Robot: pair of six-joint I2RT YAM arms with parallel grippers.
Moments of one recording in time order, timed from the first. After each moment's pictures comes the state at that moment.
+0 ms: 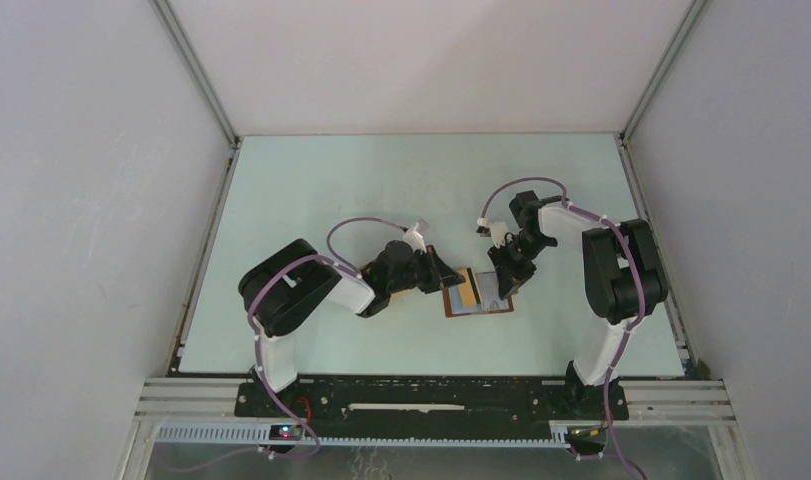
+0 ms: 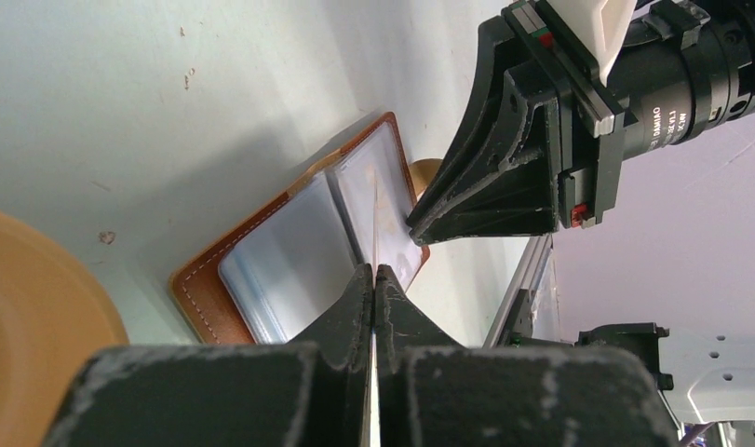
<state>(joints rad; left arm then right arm) -0.80 1.89 0.69 0.85 0.27 -1.01 0.24 1.84 1.14 -0.90 -0.48 -0.38</state>
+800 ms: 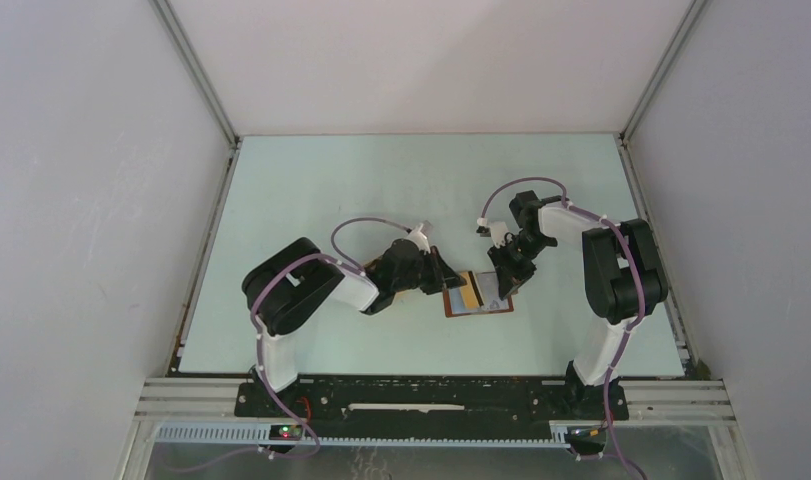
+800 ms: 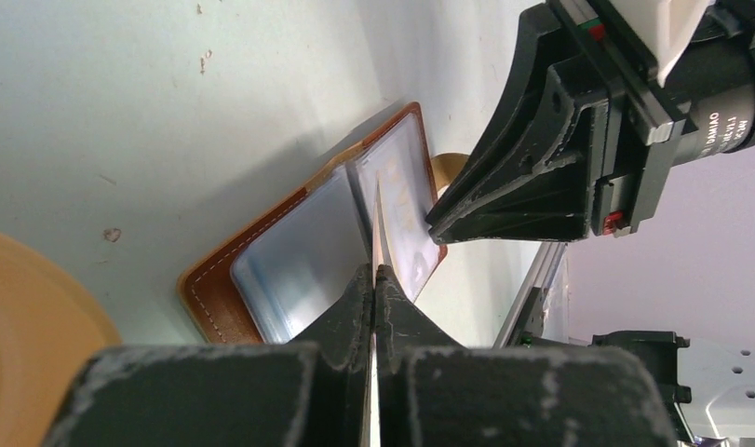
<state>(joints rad) -0.81 1.91 0.74 0.77 0.27 -1.01 0.24 1.84 1.14 -0.90 -0.48 -0.38</state>
